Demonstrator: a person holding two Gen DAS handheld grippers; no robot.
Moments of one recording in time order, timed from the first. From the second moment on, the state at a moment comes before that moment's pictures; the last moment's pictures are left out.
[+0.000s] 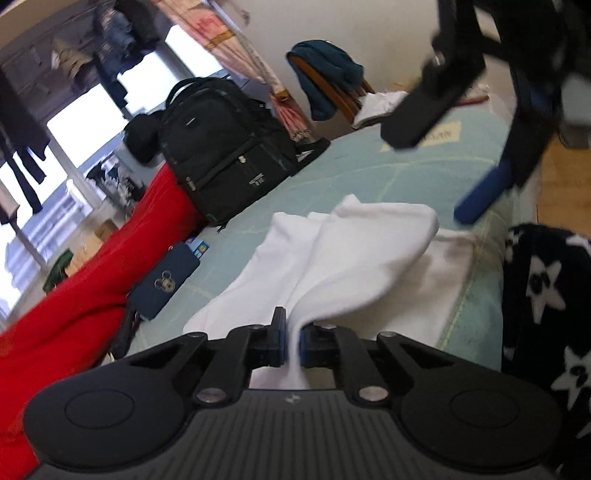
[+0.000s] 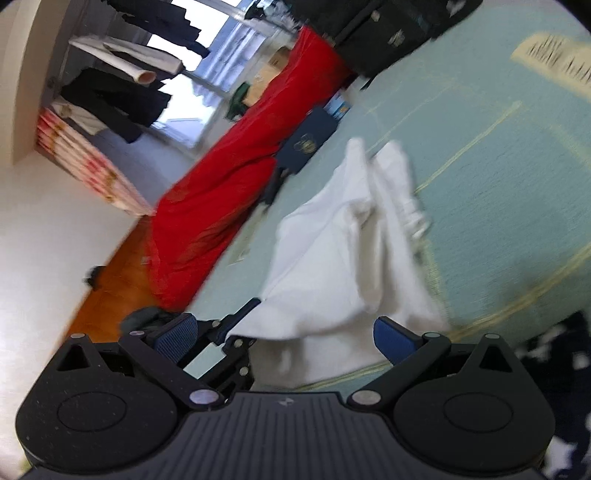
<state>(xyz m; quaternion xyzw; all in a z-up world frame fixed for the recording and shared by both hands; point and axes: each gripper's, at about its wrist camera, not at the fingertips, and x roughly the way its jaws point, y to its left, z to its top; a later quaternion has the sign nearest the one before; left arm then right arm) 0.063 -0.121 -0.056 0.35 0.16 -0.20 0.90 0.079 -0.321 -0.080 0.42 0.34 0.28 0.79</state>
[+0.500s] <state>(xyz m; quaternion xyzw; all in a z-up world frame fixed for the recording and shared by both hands) 0.042 -0.066 -0.031 0.19 0.20 -0.25 0.93 0.172 -0.306 -0.114 0.44 0.33 0.28 0.79</state>
